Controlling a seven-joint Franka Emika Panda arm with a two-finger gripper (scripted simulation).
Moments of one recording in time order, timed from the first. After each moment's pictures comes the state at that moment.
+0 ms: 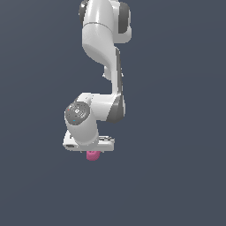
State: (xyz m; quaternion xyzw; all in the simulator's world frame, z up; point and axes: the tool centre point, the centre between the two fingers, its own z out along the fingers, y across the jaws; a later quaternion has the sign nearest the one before) arm 0.106 -0.097 0.078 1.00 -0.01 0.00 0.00
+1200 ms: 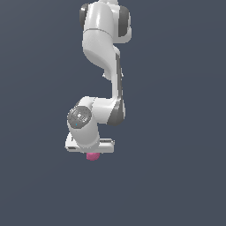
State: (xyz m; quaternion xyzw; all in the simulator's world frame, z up) arm 0.106 -0.095 0.060 1.00 -0.01 0.00 0.00
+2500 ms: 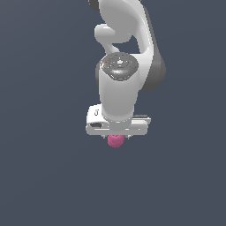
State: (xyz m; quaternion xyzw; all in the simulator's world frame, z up) arm 0.101 0.012 0.211 1.00 0.00 0.00 0.00
